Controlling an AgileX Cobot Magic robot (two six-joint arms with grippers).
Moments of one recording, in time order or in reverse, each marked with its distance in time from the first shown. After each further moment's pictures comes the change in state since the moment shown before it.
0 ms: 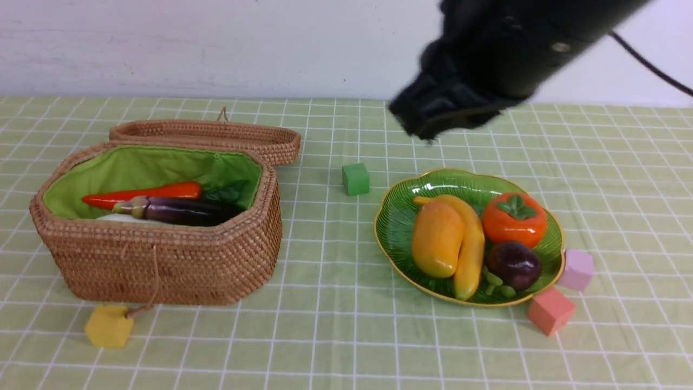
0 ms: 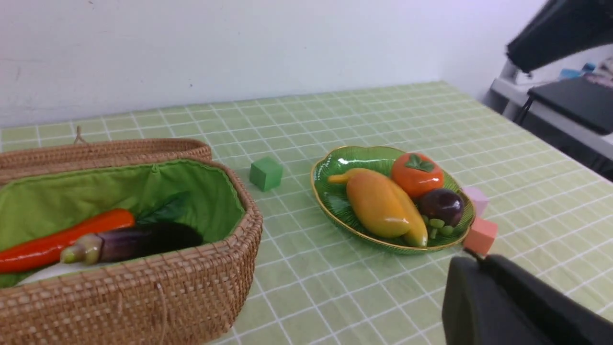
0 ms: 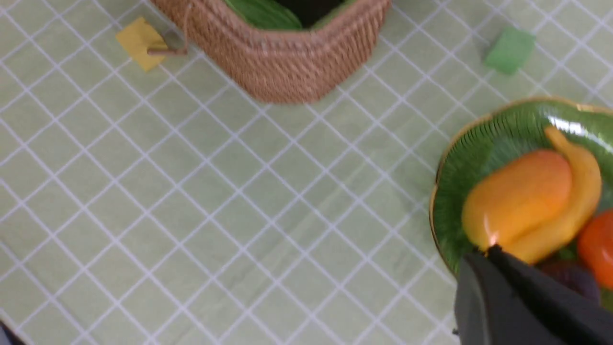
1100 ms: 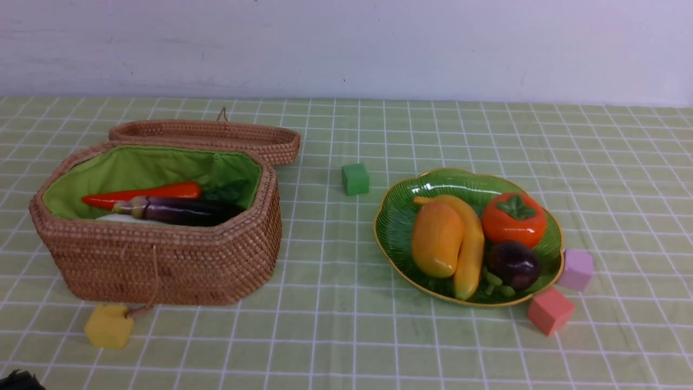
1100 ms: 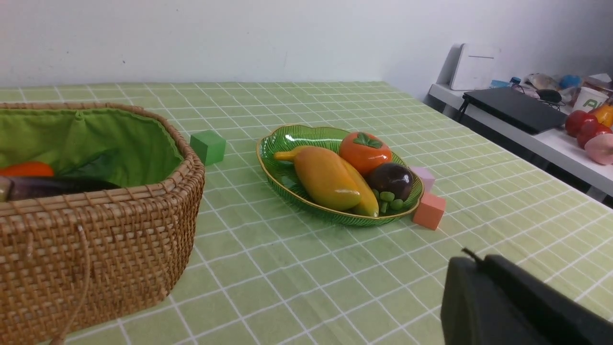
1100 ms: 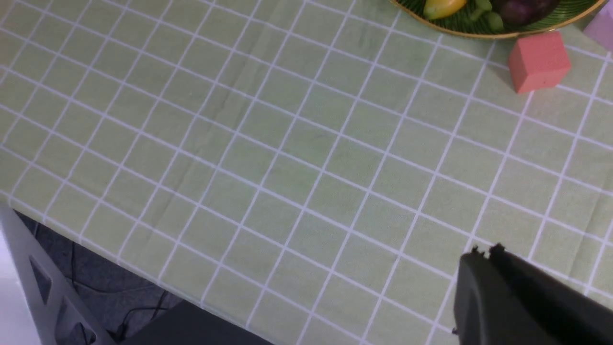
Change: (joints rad) right arm -0.015 -0.808 0.740 -0.028 0.015 0.319; left arm 0.000 -0.185 0.259 -0.067 -0.152 0.001
